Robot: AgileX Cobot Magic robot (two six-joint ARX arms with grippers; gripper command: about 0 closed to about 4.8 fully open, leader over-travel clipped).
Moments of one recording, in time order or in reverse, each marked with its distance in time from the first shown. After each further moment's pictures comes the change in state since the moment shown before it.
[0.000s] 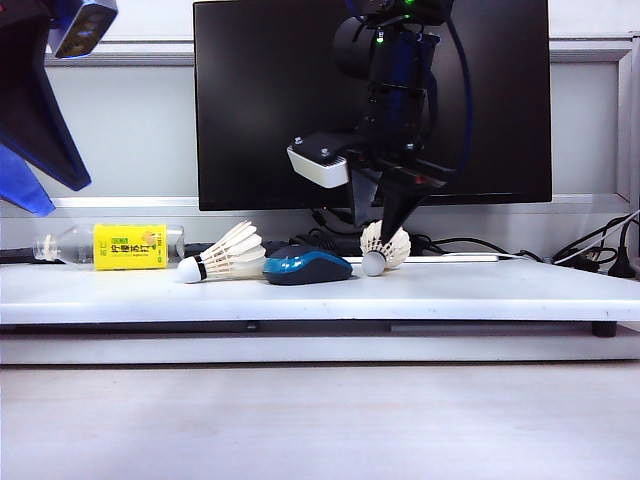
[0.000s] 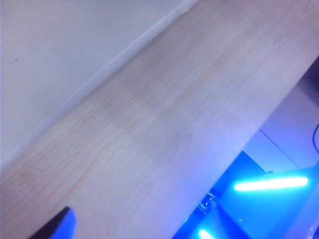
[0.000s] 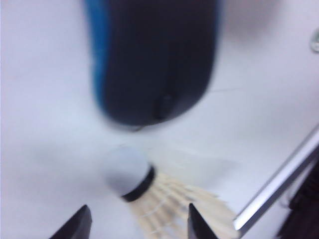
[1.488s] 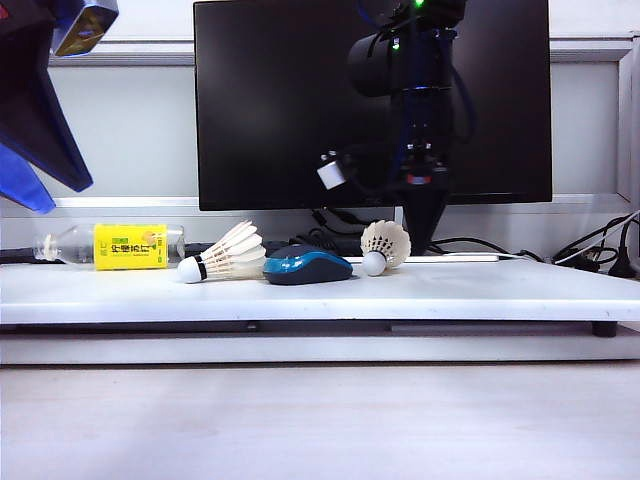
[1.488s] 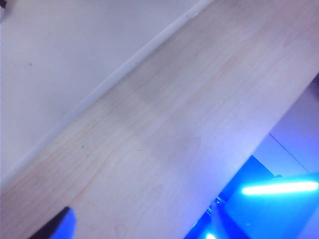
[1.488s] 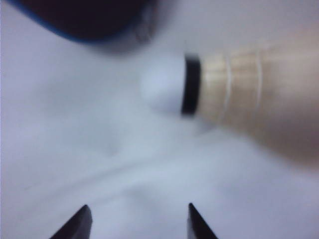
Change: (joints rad) left arm 0.000 0.000 0.000 0.018 -0.026 0.000; right arm -0.024 0.000 -0.005 -0.173 0.080 0.772
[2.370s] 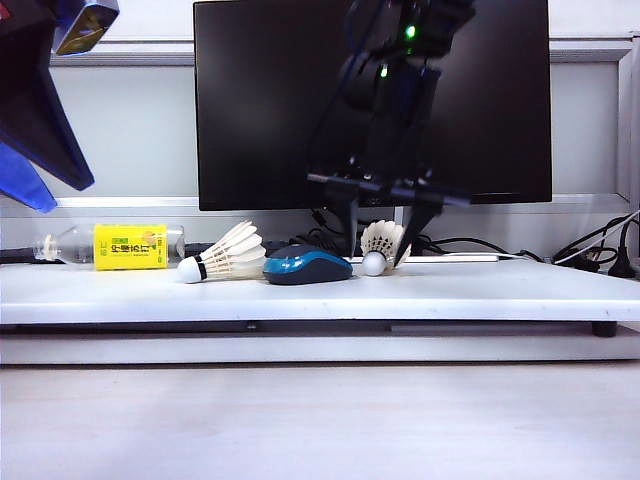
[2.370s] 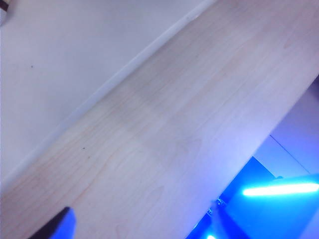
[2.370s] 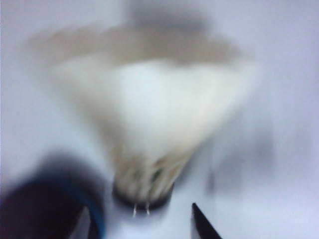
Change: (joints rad) left arm 0.000 0.000 0.000 0.005 0.000 0.000; right arm 0.000 0.048 0.001 0.163 -0.136 1.508
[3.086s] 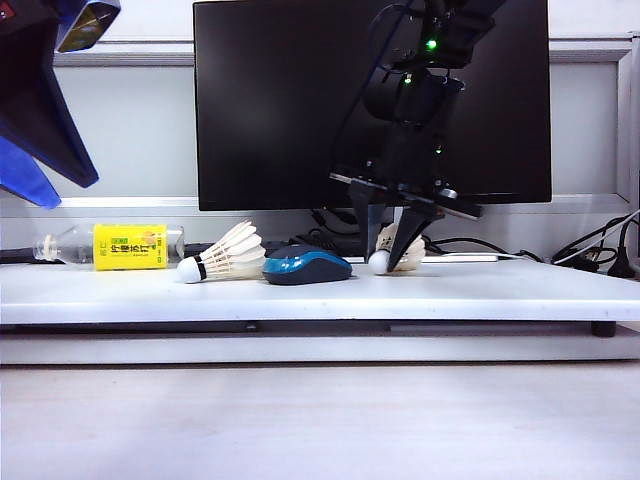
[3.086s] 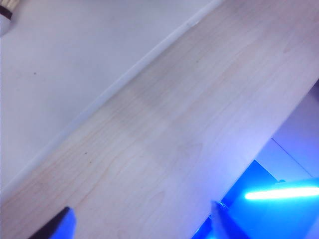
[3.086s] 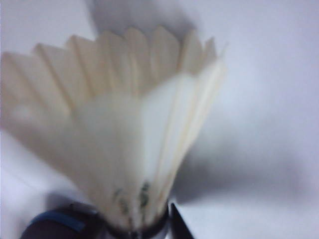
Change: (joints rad) left arm 0.000 0.000 0.000 0.016 0.000 0.000; right arm -0.056 0.021 -0.002 0.023 -0.124 0.400
